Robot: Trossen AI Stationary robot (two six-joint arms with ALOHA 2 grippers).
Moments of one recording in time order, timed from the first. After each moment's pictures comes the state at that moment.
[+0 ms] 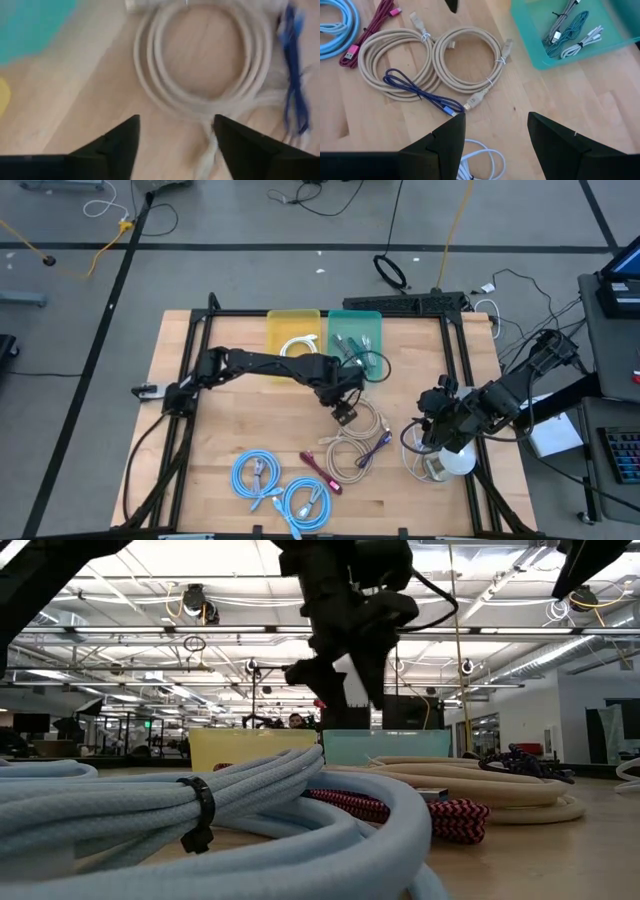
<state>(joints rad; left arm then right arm) 0.04 2.21 1.93 -0.98 0.12 -0.60 0.65 1.09 1.11 -1.27 0.52 0.91</state>
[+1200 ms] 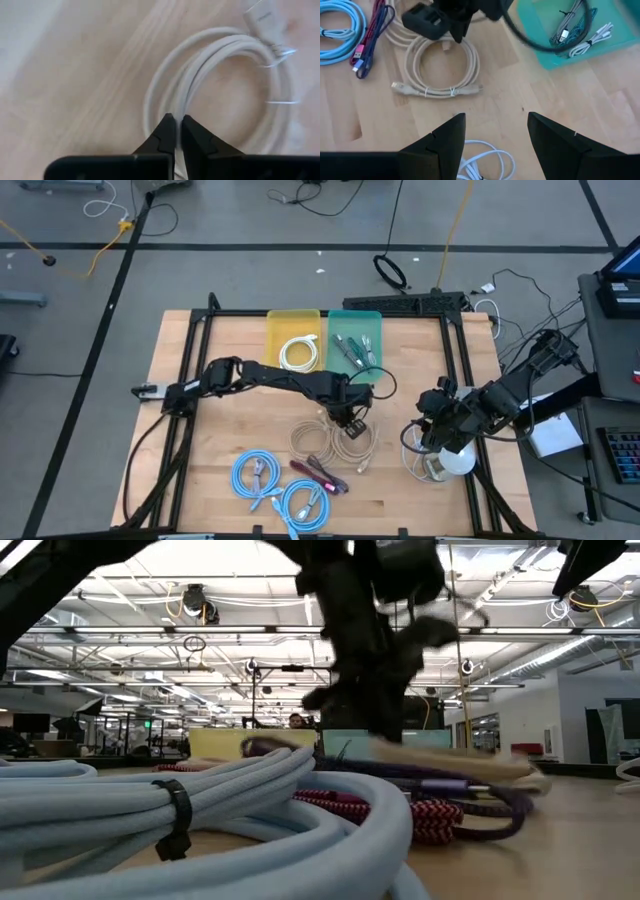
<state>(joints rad) -0.03 2.31 1.97 -0.86 0.13 -0.69 0.65 1.09 1.11 -1.24 0.51 0.92</state>
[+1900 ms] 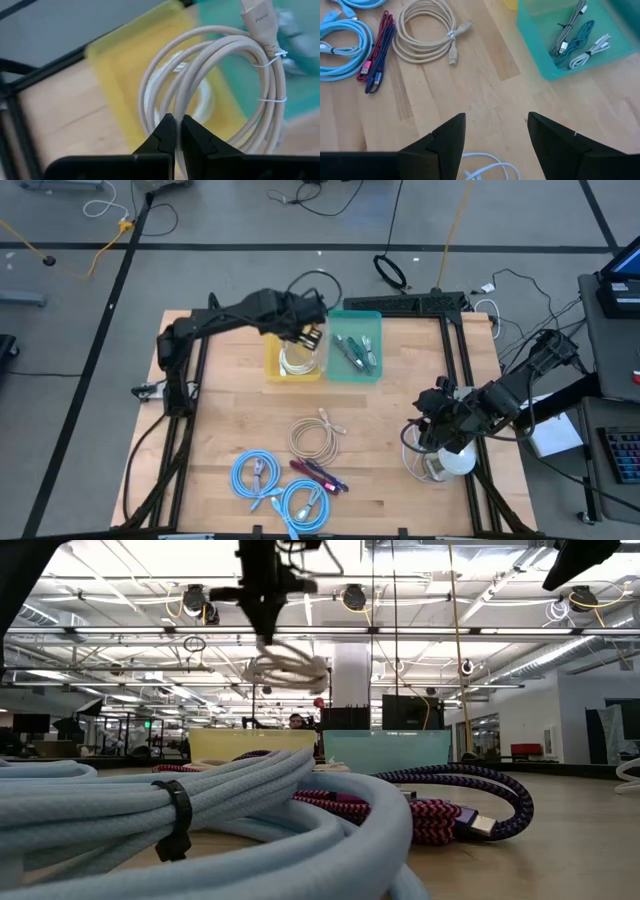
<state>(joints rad) 0.30 1.89 2.00 -1.42 -0.37 -0.78 0.65 1.09 1.11 -1.19 0.55 0.93</state>
